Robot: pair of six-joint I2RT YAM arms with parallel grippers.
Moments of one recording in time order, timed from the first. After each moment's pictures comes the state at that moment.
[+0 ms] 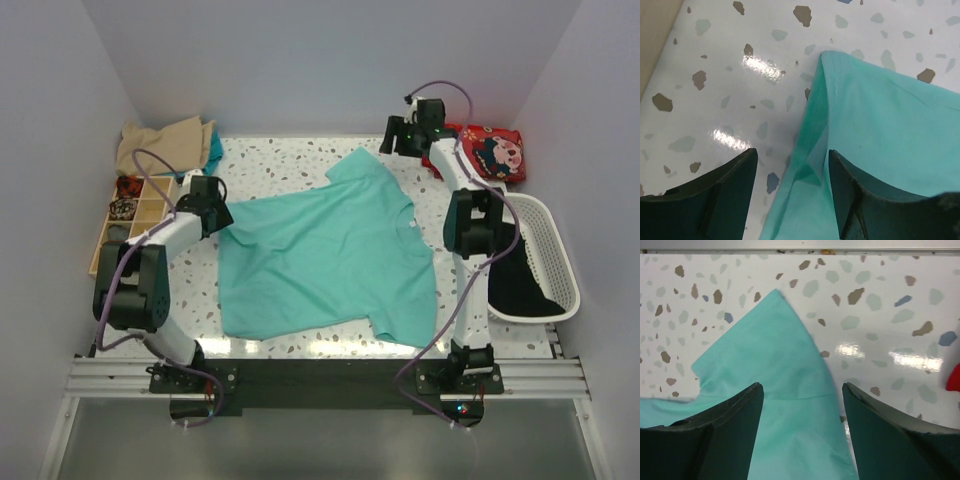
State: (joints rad) left arm -0.10 1.58 0.93 -0.21 -0.33 -0.50; right arm 0.12 2.43 2.22 -0.49 -0.23 0.20
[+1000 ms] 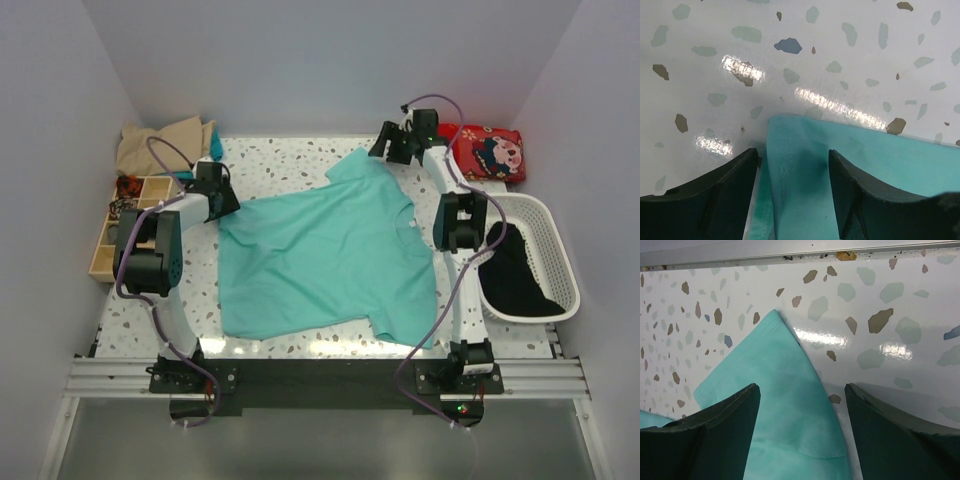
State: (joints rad) left arm -0.06 1.92 1.17 -0.12 -0.20 -0.44; right arm 0.09 2.73 2.50 -0.48 -0.40 0.34
